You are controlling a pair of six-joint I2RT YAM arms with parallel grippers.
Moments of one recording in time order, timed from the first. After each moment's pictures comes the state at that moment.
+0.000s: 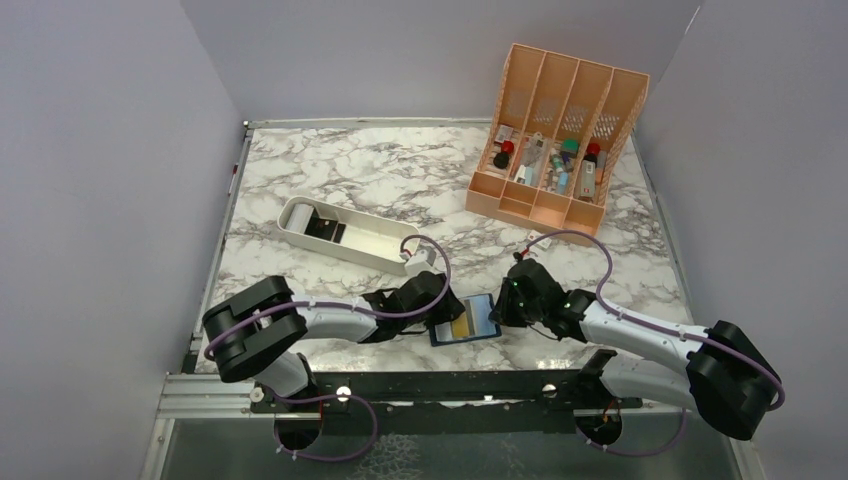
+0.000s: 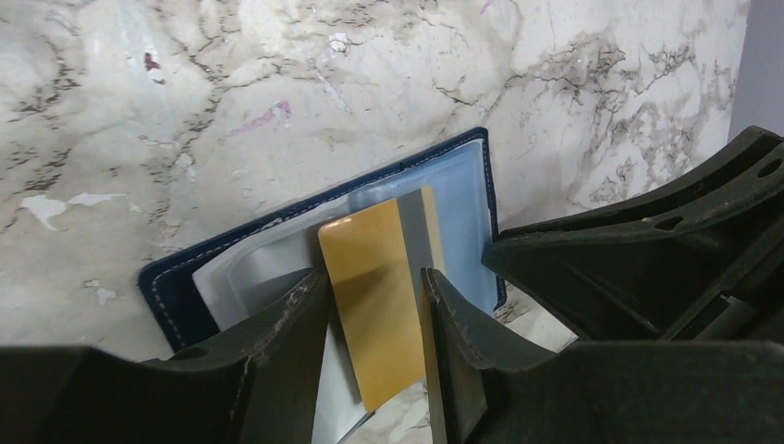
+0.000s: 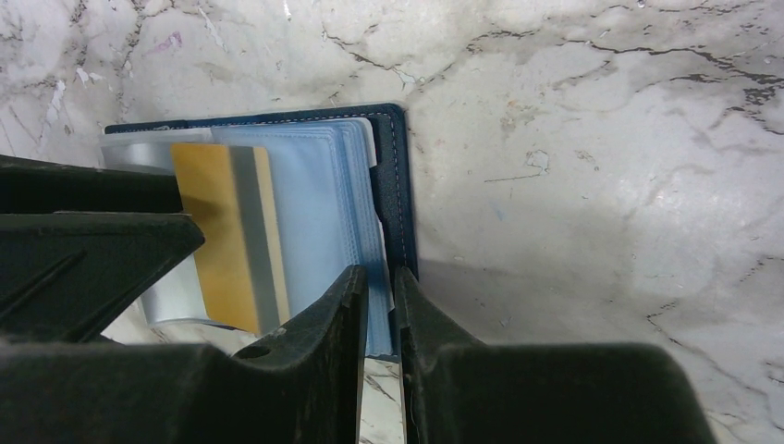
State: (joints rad) left arm -1.07 1.49 0.53 0.29 -0.19 -1.09; right arm 0.77 1.10 0.40 -0.22 0.05 0.79
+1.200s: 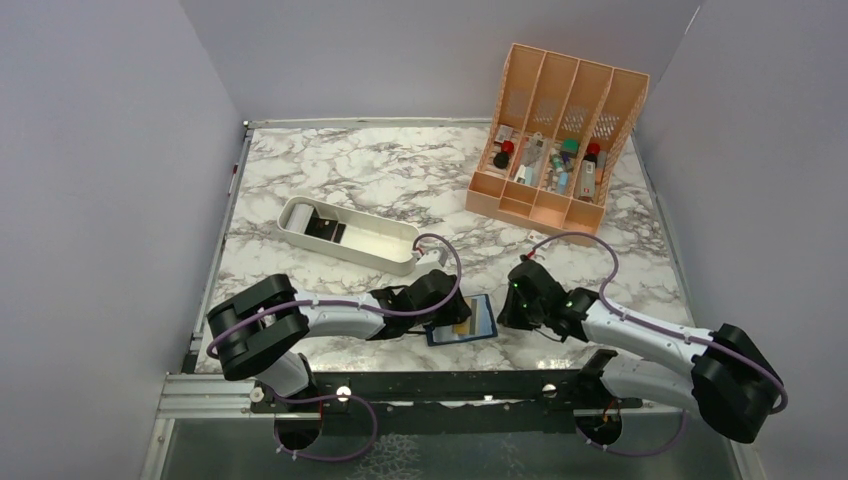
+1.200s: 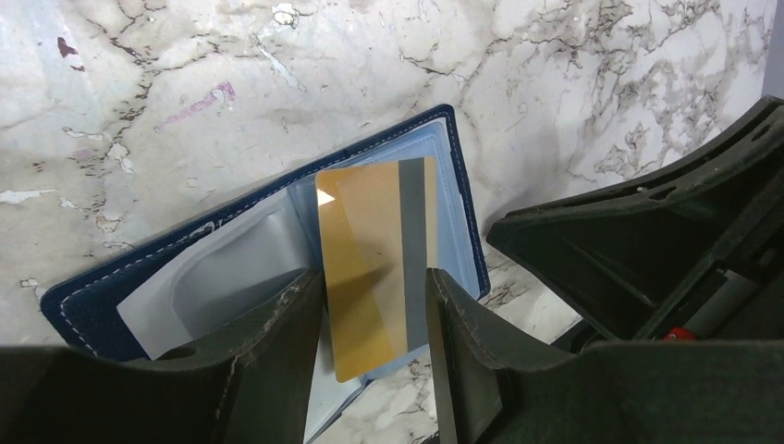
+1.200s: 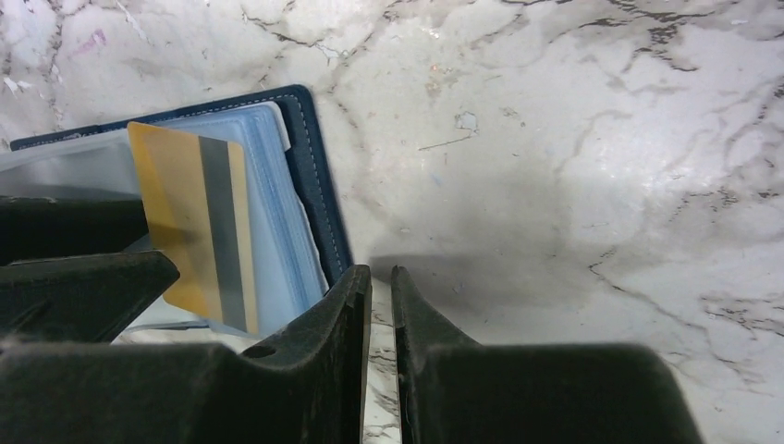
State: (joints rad) left arm -1.10 1.53 0.63 0.19 -0.17 -1.05; right arm 0.77 1.07 0.42 -0.35 0.10 0.84
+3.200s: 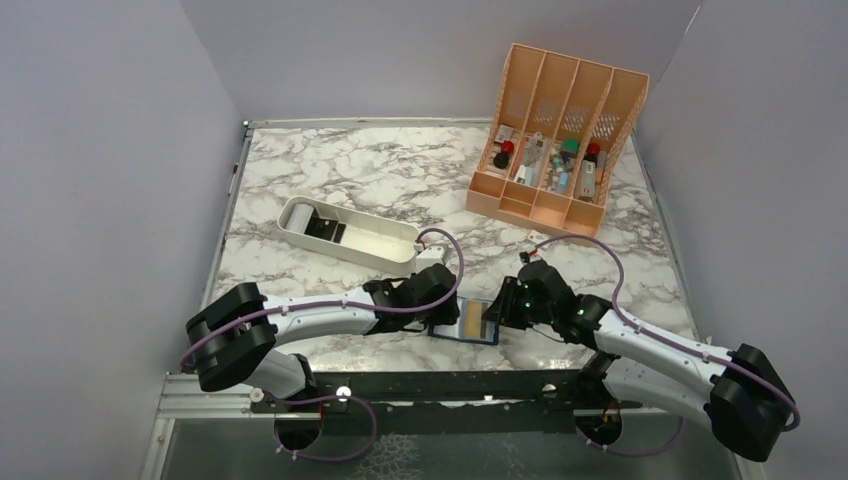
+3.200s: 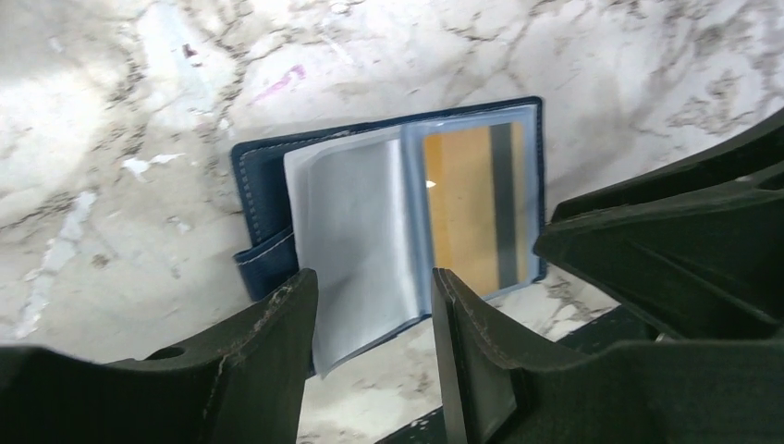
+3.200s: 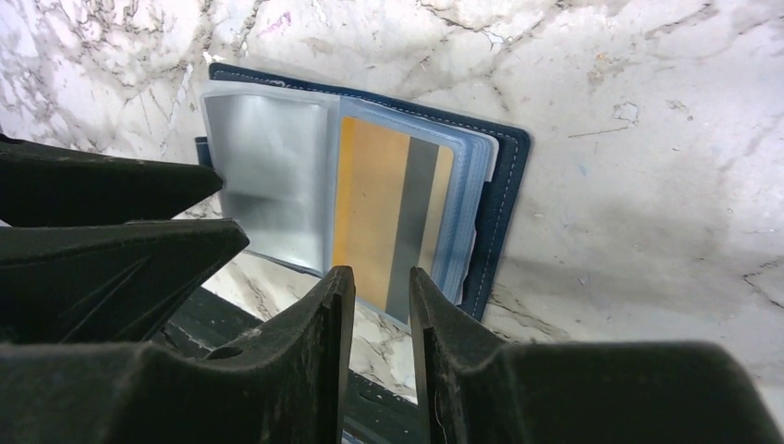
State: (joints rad) left arm -1.11 1.41 0.74 -0.15 -0.21 -0.90; right arm 0.77 0.94 0.39 -0.24 -0.04 0.90
